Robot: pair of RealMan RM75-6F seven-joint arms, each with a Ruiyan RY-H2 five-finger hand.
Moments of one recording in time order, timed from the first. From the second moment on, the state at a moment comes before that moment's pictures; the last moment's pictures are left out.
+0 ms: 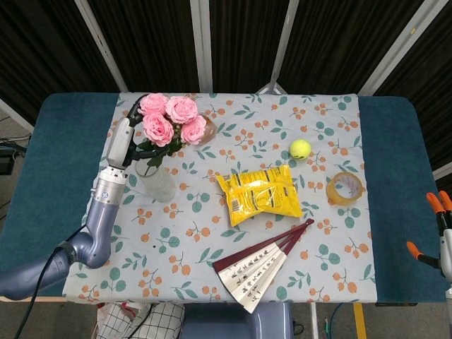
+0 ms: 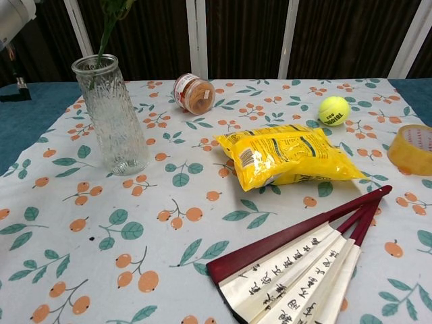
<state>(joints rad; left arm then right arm) -0.78 -1.59 -0.45 -1.28 1.37 1.24 -0.57 0.04 -1.10 0.14 -1.54 -1.36 1.48 0.07</state>
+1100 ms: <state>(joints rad) -0.64 -1.43 -0.25 -1.31 1.42 1.21 -0.70 0.04 -1.10 0.14 -1.55 -1.39 1.50 0.09</state>
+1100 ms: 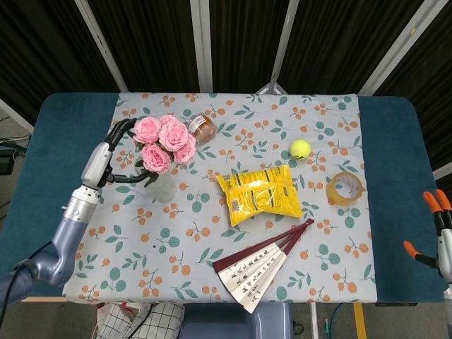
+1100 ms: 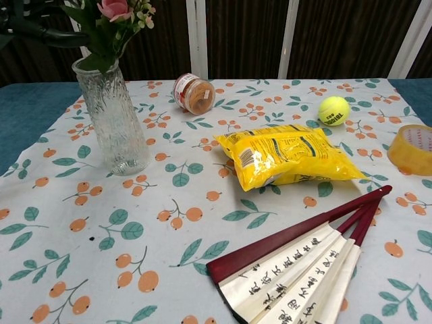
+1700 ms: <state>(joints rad) -0.35 -1.12 -0.11 -1.63 1.40 1.40 -0.36 0.02 -1.09 0.12 -1.58 -1.46 1.57 0.11</state>
